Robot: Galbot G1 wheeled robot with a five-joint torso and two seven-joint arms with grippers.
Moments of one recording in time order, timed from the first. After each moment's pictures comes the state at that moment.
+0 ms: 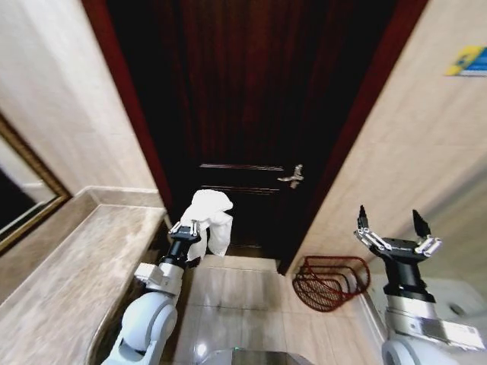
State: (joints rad) left arm 1.56 -1.36 -0.44 -2.35 -0.29 0.09 -0.05; right arm -1.77 1.57 0.87 2.50 0.15 0.19 -0.02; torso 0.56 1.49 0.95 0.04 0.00
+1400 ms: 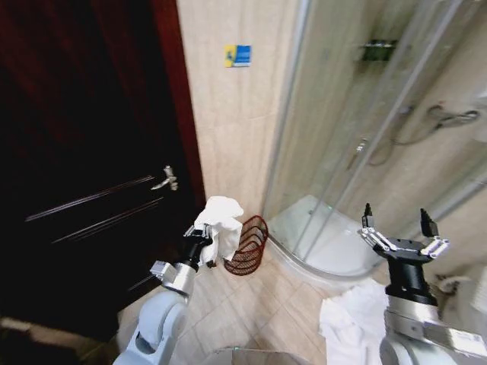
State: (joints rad) left arm 1.54 -1.37 -0.40 -2.28 -0.36 0.08 -0.04; right arm -1.76 1.60 0.86 2.48 0.14 0.29 -0.05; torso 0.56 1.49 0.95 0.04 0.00
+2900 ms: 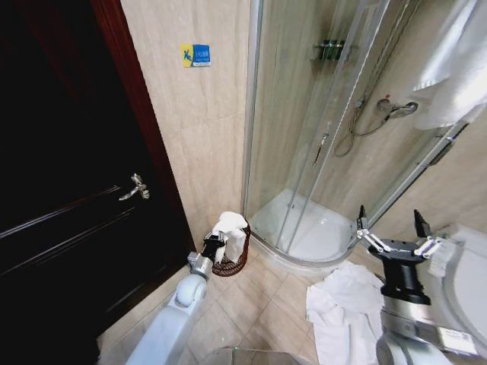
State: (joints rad) left arm 1.20 -1.32 -0.22 -1.66 -0.38 -0.12 -0.05; right arm -1.75 1.60 0.85 2.47 0.11 0.30 -0.07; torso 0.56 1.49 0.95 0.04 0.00
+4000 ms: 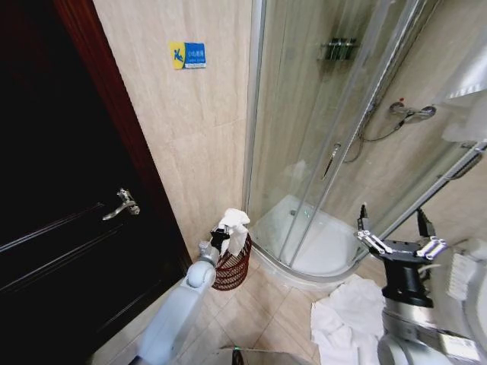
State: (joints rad) left arm 0.98 -1.33 -0.11 -1.39 -0.41 -0.12 -0.07; right arm -1.76 1.59 0.86 2.45 0.11 0.39 -0.09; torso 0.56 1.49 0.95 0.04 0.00
